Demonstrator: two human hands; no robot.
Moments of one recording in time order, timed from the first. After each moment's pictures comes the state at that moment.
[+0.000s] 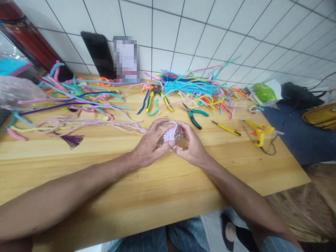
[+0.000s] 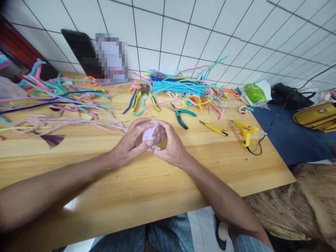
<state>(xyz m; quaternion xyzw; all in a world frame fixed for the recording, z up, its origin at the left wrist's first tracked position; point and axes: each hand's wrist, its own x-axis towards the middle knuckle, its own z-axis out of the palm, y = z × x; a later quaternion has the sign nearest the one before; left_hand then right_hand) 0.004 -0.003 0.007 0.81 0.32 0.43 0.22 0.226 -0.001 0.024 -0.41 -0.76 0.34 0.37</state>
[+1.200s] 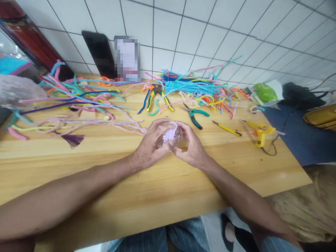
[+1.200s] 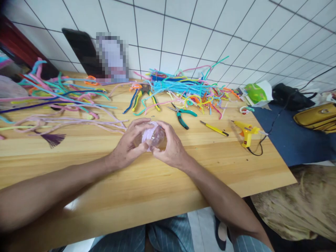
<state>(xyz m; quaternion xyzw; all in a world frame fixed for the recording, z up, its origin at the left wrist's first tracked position) 0.009 -0.008 0.010 0.78 0.33 0.48 0.22 0.223 -0.006 0.025 -0.41 -0.78 0.31 0.37</state>
